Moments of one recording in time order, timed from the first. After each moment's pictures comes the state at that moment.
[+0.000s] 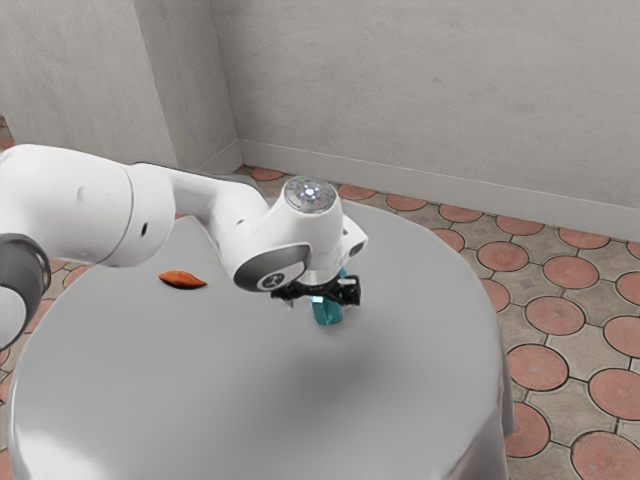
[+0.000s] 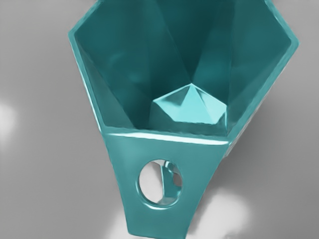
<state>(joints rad) -0.53 0.37 0.26 -1.96 0.37 2.48 -0.95</state>
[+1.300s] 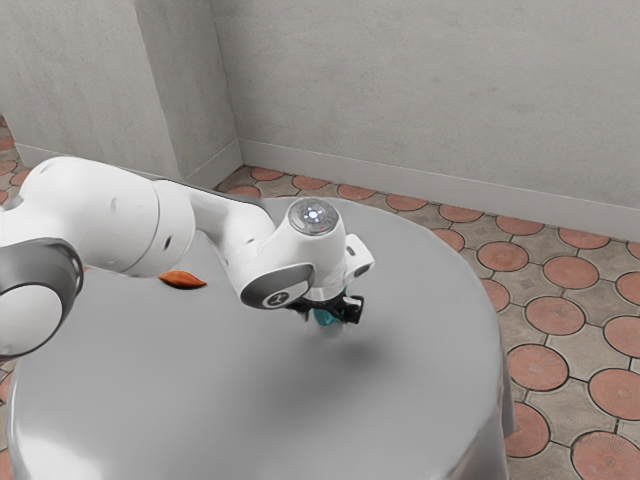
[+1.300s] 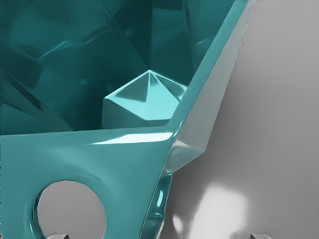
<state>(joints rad) -0.46 0.47 0.20 -1.93 0.39 2.59 -0.83</state>
